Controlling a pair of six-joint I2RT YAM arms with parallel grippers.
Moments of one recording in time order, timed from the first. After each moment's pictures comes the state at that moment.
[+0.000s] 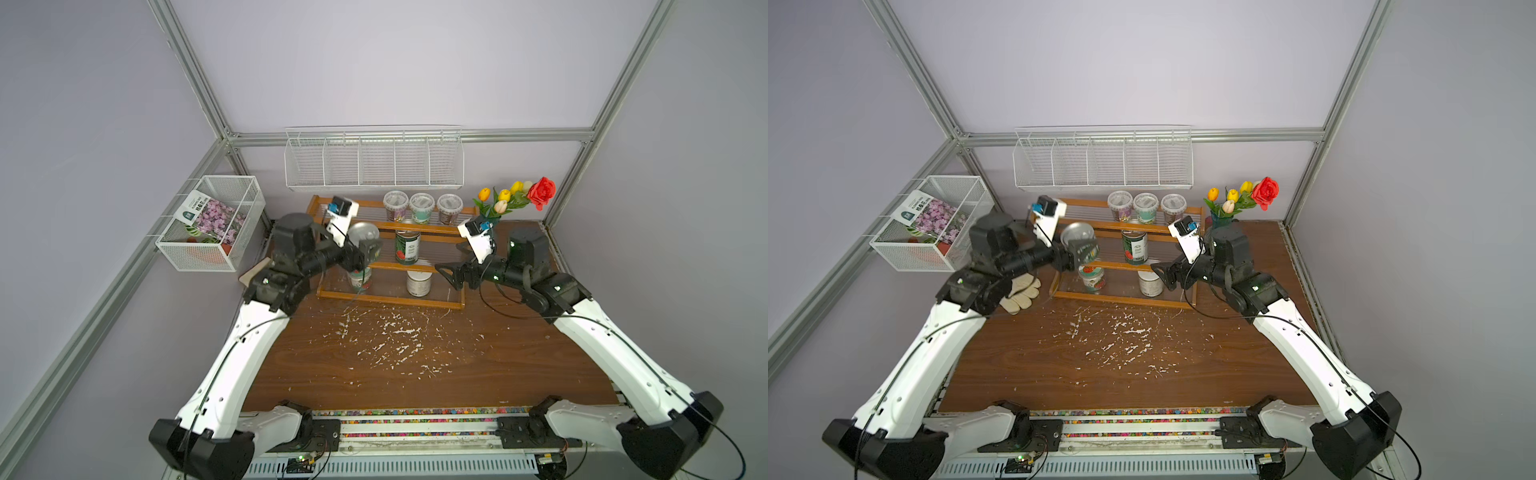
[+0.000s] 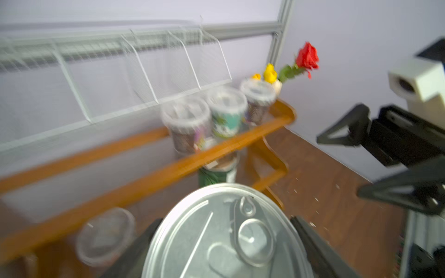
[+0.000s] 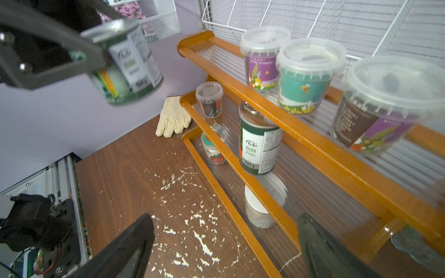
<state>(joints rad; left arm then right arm) -0.41 1.13 1.21 -0.39 0.43 0.01 0.49 1.19 1.21 -0.42 -0.40 -0.05</state>
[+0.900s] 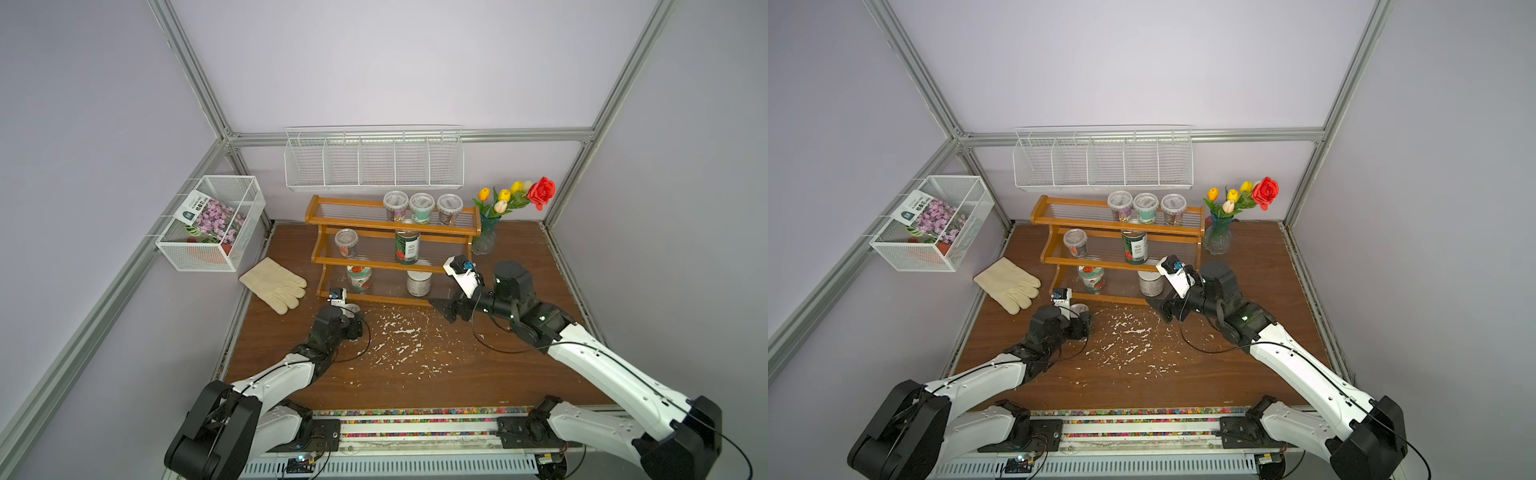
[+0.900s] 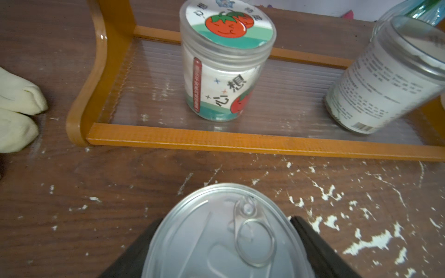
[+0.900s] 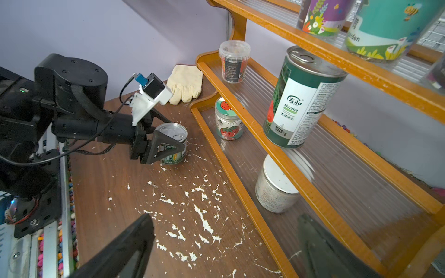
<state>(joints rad) -0.46 1.18 0.31 0.32 -0.12 -0.27 0.62 1.10 0.92 -0.24 -0.31 -0.17</state>
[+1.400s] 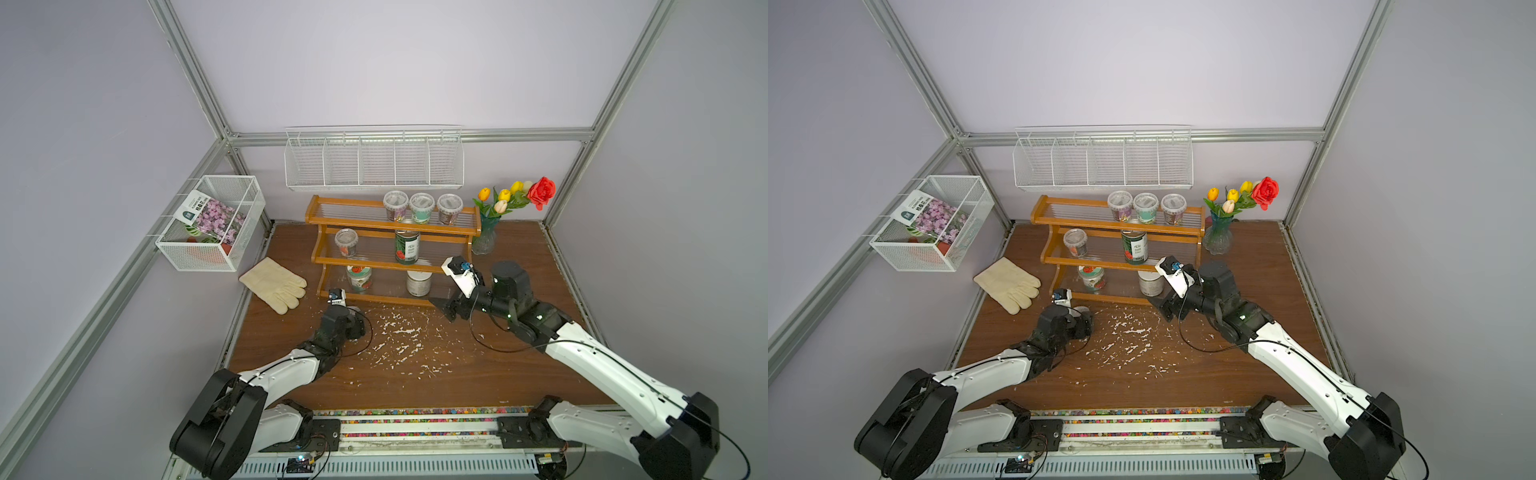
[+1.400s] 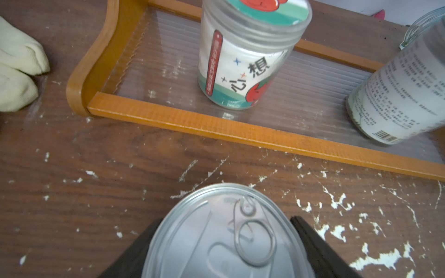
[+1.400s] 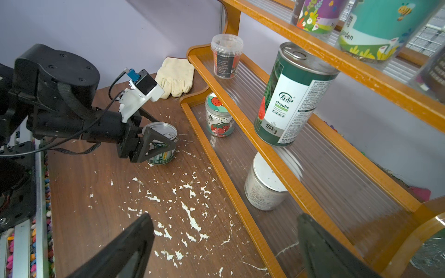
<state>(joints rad) -0.52 1.23 0.33 0.26 -0.21 -0.42 0.62 1.11 0.91 -0.23 -0.28 -0.22</state>
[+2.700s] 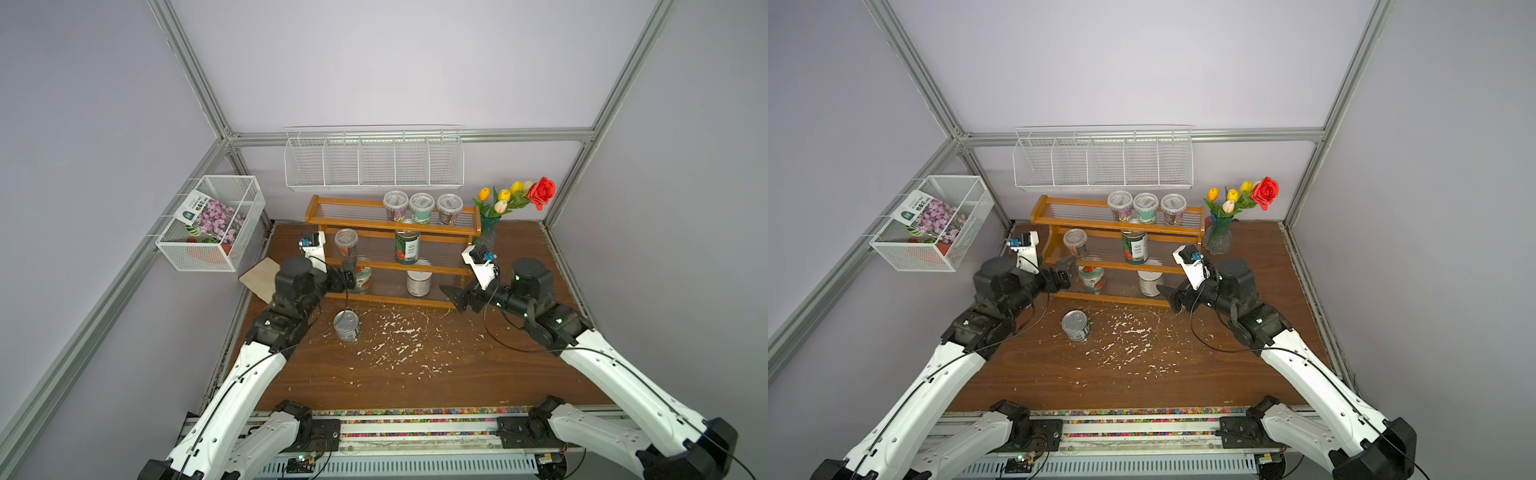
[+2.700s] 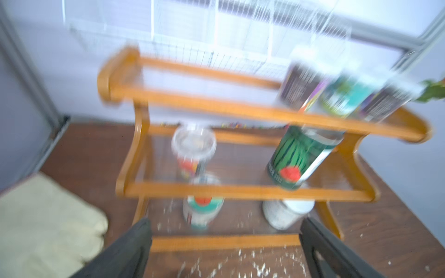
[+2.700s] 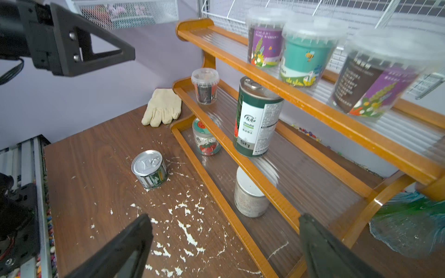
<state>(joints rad) -0.36 1.00 1.03 -0.29 0.04 -0.18 0.53 1.02 0.94 -0.22 -0.30 -0.11</state>
